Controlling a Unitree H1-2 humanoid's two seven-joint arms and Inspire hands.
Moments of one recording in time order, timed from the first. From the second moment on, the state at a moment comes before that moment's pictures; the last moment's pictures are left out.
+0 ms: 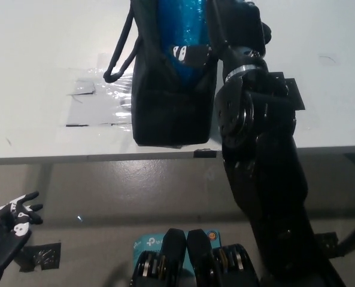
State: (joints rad) left_arm 0.10 0.30 0.21 -0.30 -0.15 0.23 -0.12; right_arm -0.91 0.17 0.13 0.02 -1.39 0.47 0.49
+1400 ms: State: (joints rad) left_arm 0.13 0.30 0.19 -0.28 -0.15 0.23 -0.12; right_arm -0.73 -0.29 -0.15 -0.44 -0.94 0.46 0.48
